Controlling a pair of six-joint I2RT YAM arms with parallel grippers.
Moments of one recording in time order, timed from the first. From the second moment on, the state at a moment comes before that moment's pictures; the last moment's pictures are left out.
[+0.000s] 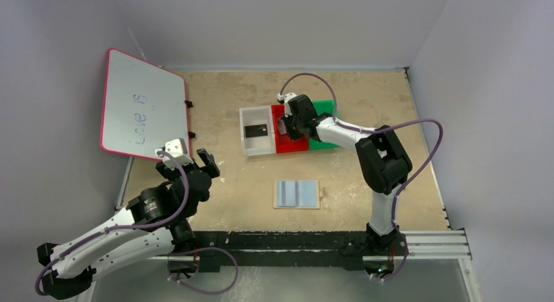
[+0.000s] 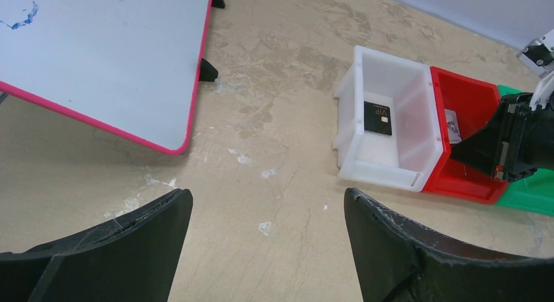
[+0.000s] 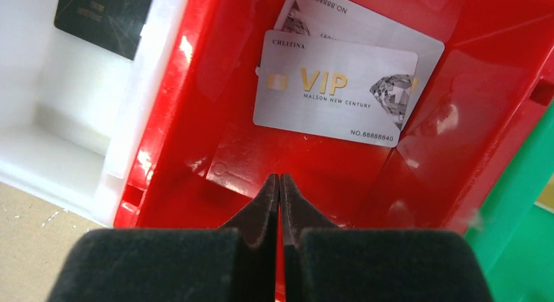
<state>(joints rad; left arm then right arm) -1.03 0.55 0.70 -0.80 -1.10 -0.86 0.59 1.93 1.30 -0.20 0.01 0.09</state>
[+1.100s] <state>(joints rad) -1.03 0.58 0.70 -0.81 -1.11 -0.86 0.61 2.11 1.47 -0.23 0.16 0.25</state>
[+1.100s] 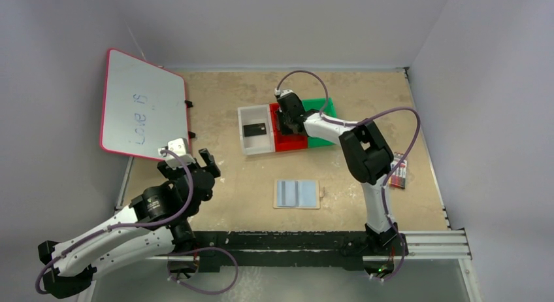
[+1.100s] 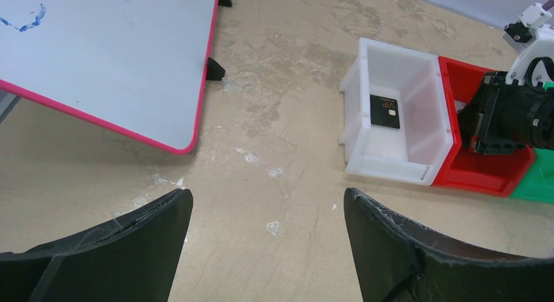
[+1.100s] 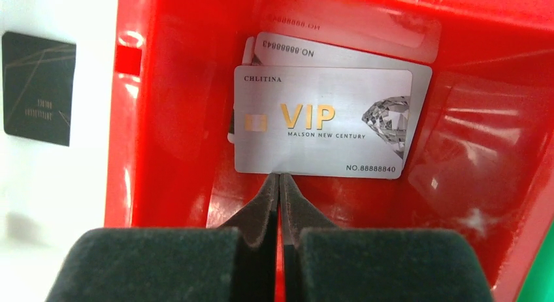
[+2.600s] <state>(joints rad) -1.03 0.59 0.70 -0.81 -1.11 -0.86 0.93 1.34 0.98 -0.10 0.44 0.36</state>
